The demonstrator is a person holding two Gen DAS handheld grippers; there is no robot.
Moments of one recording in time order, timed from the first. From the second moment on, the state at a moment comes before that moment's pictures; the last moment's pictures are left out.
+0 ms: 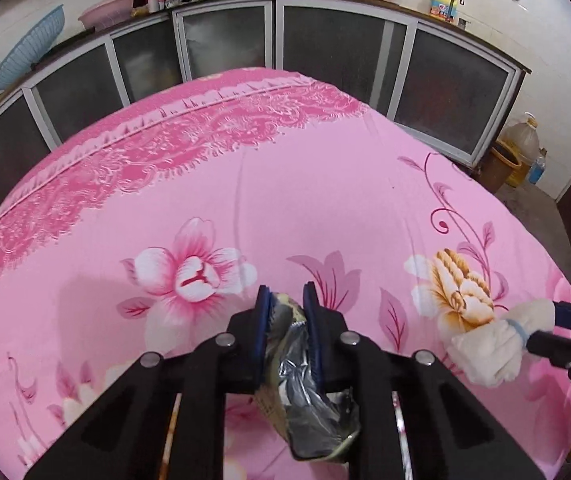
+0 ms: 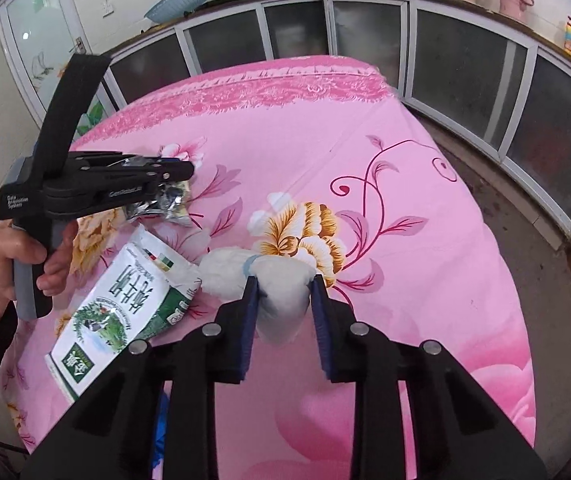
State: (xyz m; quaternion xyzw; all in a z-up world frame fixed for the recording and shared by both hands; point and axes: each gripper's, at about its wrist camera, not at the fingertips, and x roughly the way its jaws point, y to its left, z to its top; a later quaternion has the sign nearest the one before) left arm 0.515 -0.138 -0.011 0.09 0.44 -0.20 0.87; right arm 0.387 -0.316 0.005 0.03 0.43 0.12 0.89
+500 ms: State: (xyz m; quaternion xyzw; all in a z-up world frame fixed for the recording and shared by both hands) left arm 0.409 -0.061 0.051 0.04 0.38 -0.21 0.90; right arm 0.296 -0.331 0.055 0.06 0.39 0.10 0.91
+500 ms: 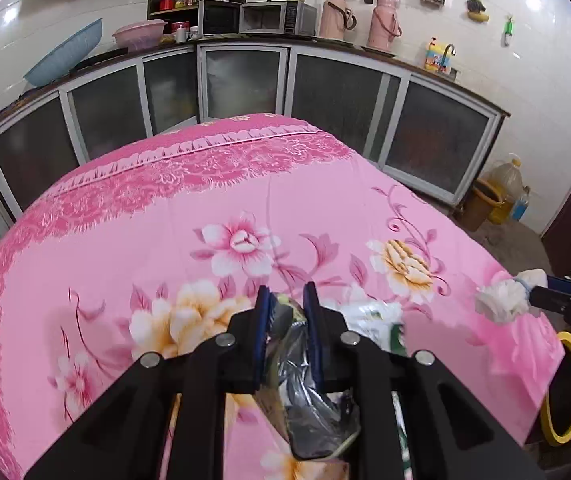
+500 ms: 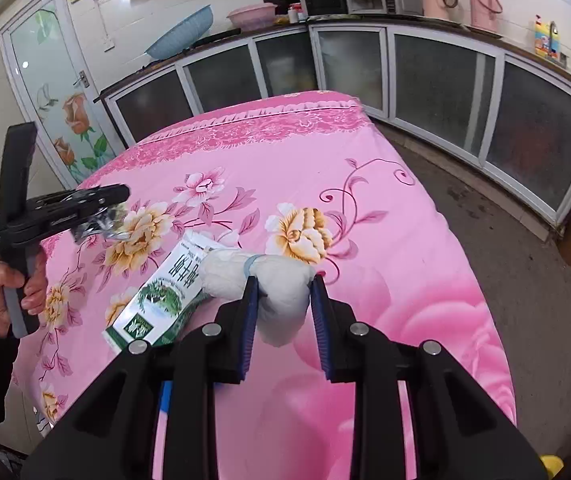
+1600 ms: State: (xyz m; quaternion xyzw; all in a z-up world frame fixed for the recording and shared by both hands) left arm 0.183 -0.241 0.065 0.07 0.33 -0.42 0.84; right arm 0.070 -0.468 0.048 0.14 0.35 -0.08 0.92
